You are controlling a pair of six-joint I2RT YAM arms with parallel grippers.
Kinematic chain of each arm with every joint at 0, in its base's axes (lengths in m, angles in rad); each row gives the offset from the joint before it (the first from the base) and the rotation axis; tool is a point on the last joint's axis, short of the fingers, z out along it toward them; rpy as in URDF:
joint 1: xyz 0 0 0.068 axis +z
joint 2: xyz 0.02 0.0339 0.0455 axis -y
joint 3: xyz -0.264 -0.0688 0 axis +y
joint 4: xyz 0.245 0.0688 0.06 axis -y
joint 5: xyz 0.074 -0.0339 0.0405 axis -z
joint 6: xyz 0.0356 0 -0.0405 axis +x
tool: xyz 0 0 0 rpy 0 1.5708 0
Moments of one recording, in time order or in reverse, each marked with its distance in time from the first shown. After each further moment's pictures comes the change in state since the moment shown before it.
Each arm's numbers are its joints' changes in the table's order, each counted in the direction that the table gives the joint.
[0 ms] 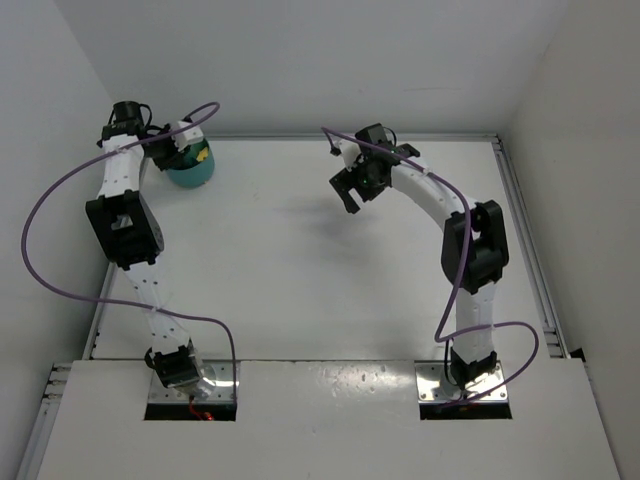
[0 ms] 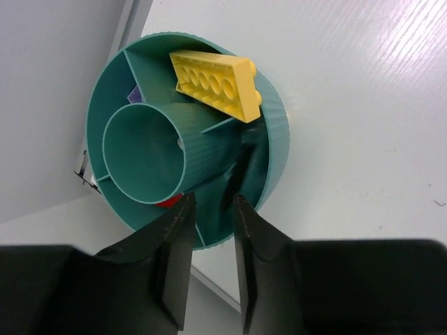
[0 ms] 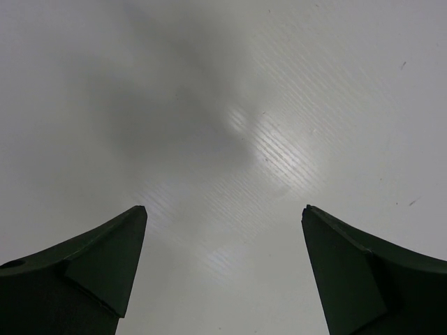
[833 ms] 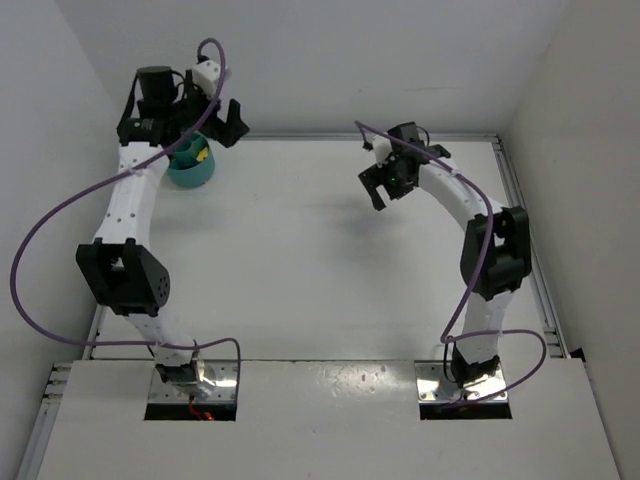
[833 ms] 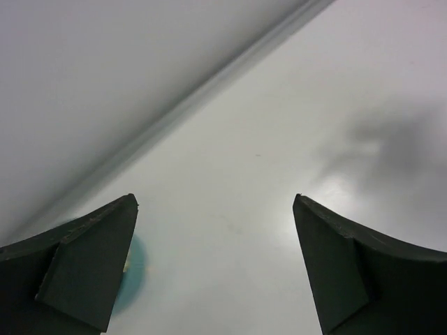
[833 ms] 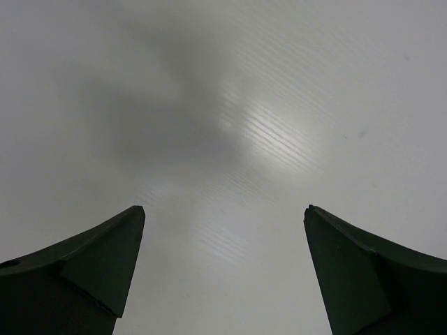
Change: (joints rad) left arm -0.270 0.541 0.296 0.336 0.056 -0.901; right arm -0.116 0.090 0.116 0.021 0.043 0.003
